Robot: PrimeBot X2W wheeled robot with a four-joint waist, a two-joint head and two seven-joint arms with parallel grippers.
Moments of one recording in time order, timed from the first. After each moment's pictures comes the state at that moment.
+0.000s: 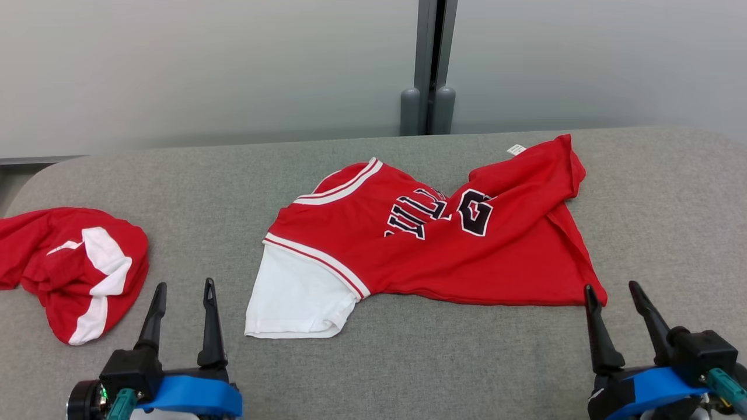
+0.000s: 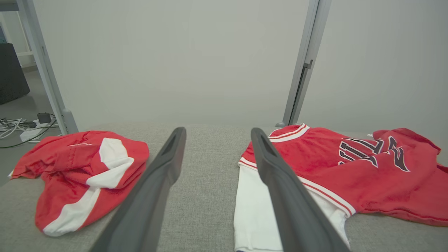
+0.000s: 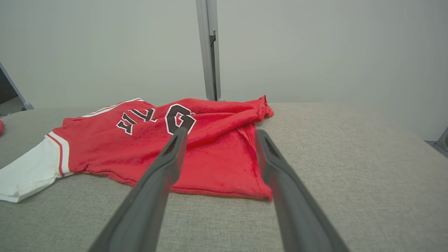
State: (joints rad) left arm -0.02 0.05 0.00 0.23 -0.13 -0.06 -0.26; right arm 0.00 -0.05 -0.07 0.14 0.10 0.13 -0.16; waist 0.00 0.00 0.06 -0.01
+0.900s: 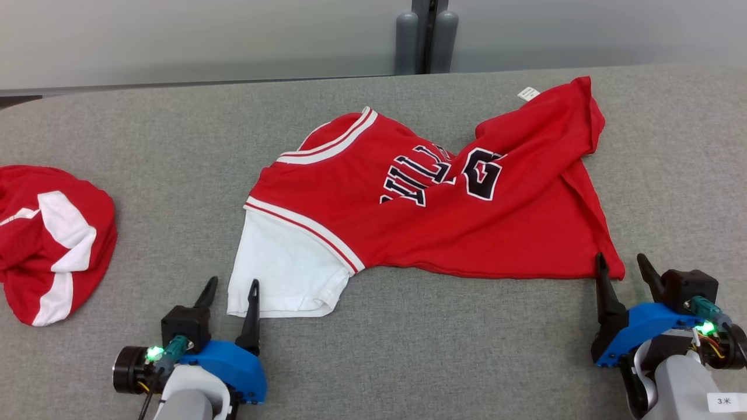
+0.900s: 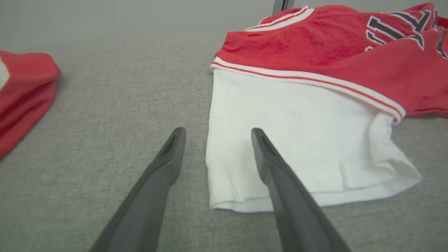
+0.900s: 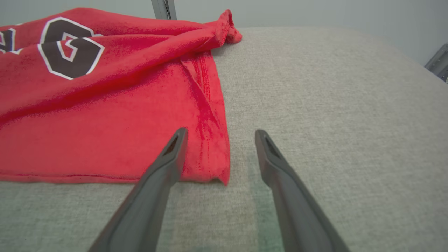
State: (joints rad) left arm -0.27 0.08 -0.12 0.68 -0.11 -0.11 -0.26; right arm -0.35 -0.06 -0.22 0.68 -0.01 0.13 -0.21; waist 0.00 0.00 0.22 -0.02
